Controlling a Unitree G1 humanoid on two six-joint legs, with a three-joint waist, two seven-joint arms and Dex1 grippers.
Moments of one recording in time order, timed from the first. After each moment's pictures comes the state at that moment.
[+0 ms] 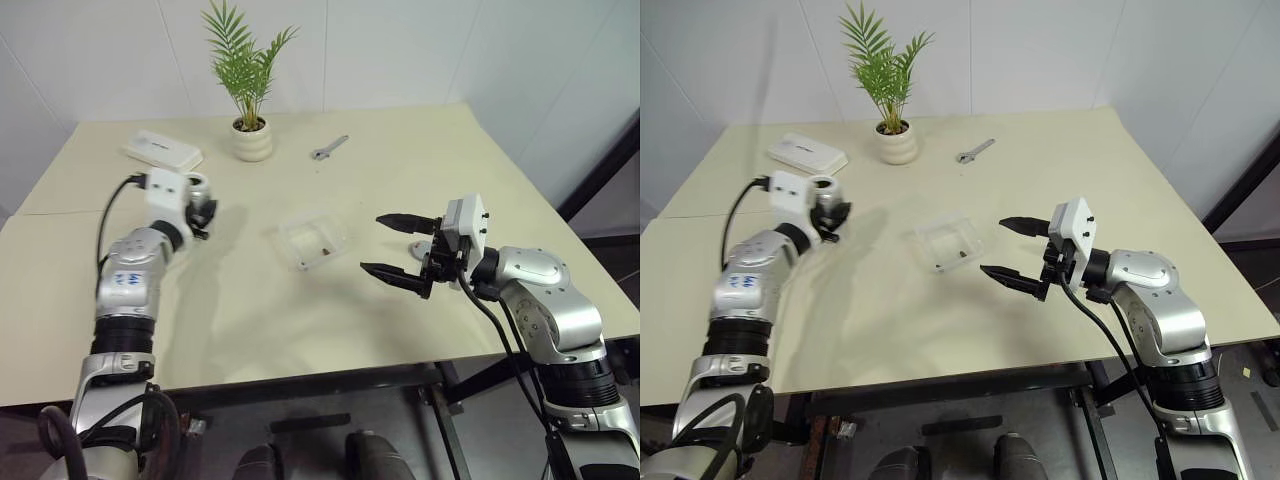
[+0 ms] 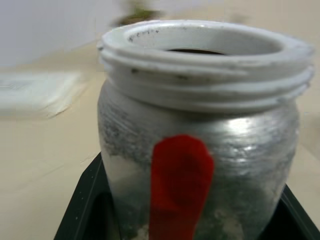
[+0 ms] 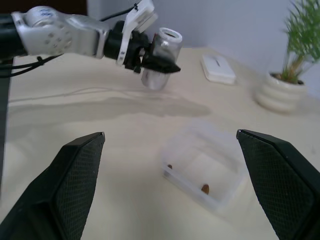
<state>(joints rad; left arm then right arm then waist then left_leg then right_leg) -0.76 0.51 0.31 0.44 -0.22 0.41 -0.28 -0.55 -0.58 -0.02 -0.12 0.49 0.30 1.05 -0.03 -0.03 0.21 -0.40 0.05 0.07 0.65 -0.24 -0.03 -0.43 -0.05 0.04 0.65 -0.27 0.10</state>
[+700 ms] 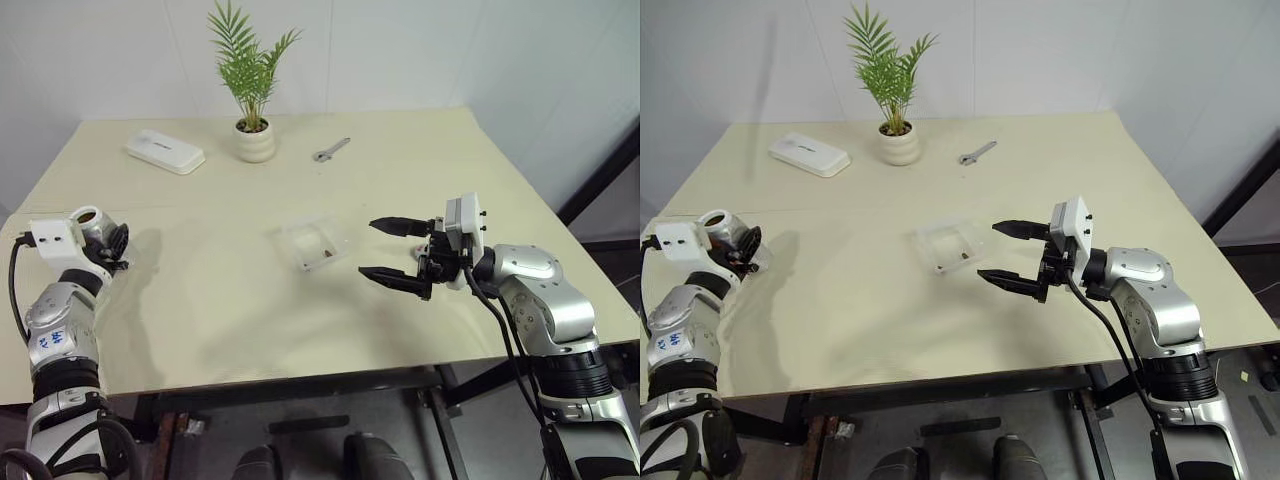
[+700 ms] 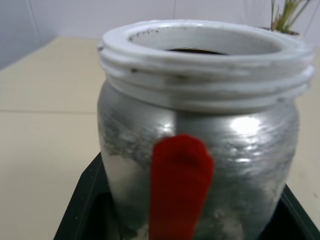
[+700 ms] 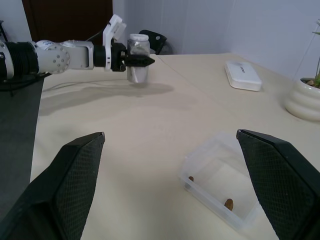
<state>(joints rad) -0.57 0.61 0.51 0.72 -0.32 -0.01 -0.39 -0.58 -0.57 -0.01 -0.07 0.54 0.33 1.12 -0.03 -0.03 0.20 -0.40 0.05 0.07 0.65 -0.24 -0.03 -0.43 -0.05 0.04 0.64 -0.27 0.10</state>
